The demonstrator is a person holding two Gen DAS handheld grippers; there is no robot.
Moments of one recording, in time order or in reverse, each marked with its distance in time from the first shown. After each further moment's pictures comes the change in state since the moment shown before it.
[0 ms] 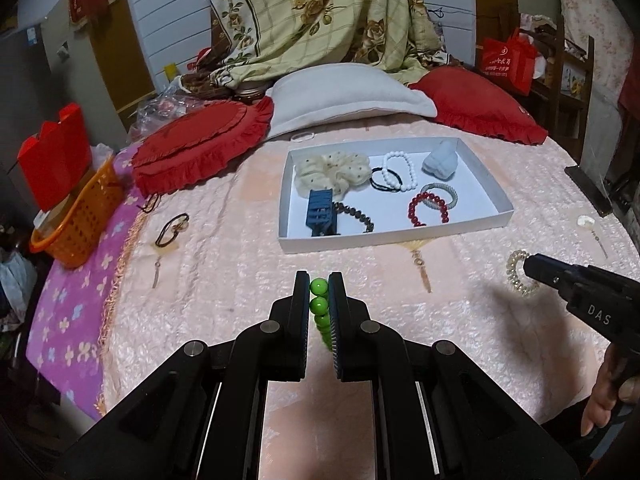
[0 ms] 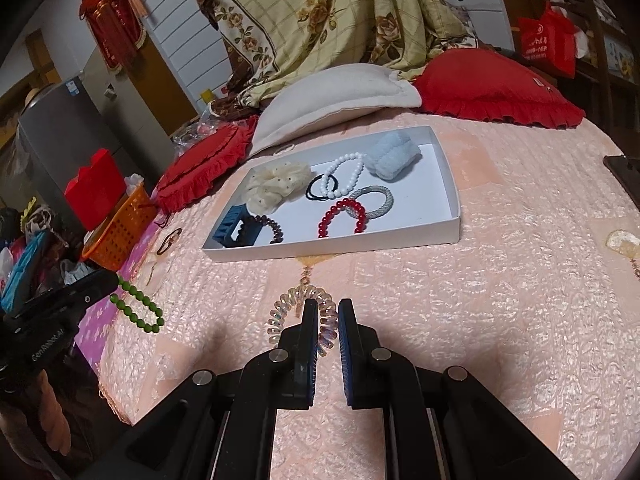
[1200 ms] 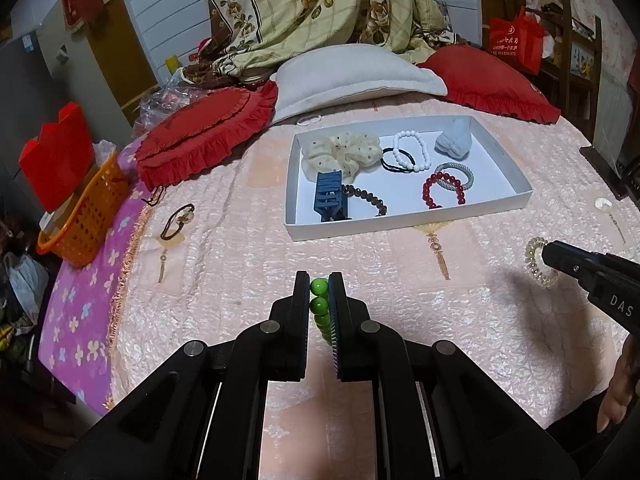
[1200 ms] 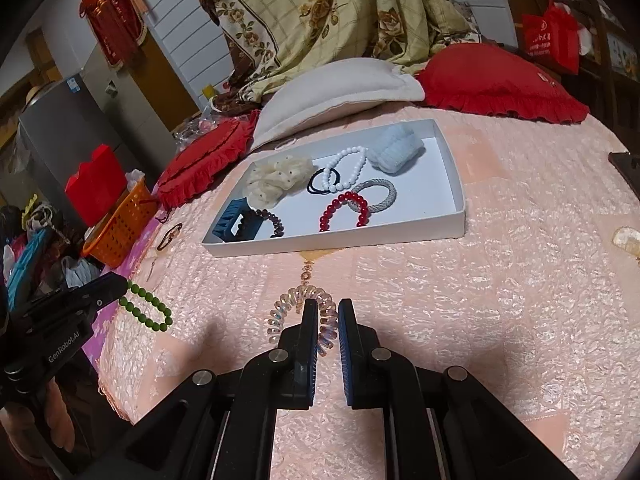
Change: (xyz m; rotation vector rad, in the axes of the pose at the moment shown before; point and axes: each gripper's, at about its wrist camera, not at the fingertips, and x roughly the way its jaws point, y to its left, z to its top) left arm 0.019 -0.006 -0.001 0.031 0.058 0.044; right arm 0.008 -0.006 -0.001 0.005 0.018 0.013
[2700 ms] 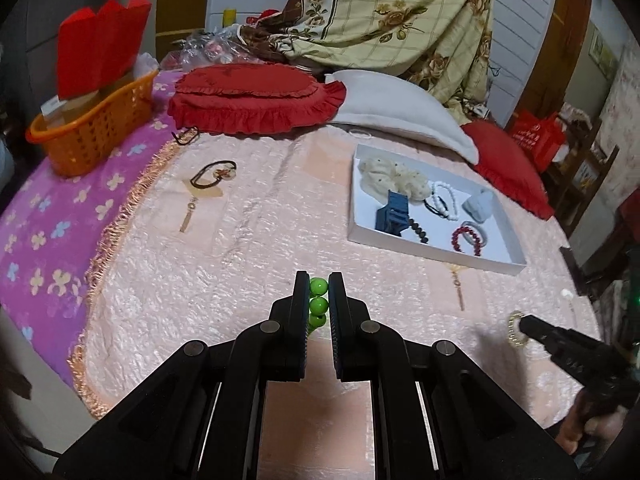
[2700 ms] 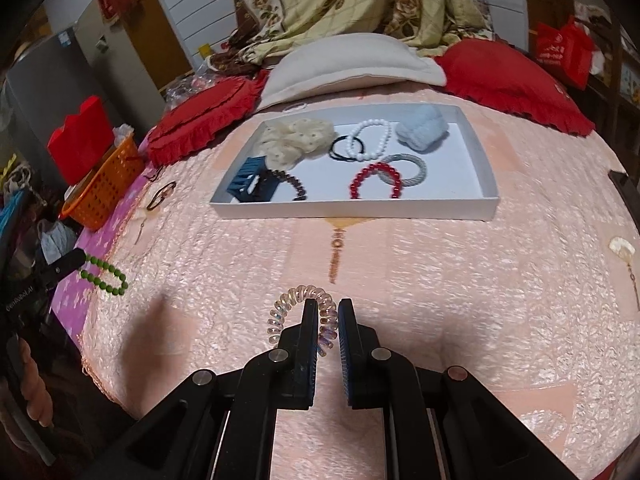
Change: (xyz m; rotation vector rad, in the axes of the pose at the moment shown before) left arm -0.004 0.136 -0.037 -0.371 -0.033 -0.208; right arm 0.019 0.067 -0.007 -0.090 0.117 -0.116
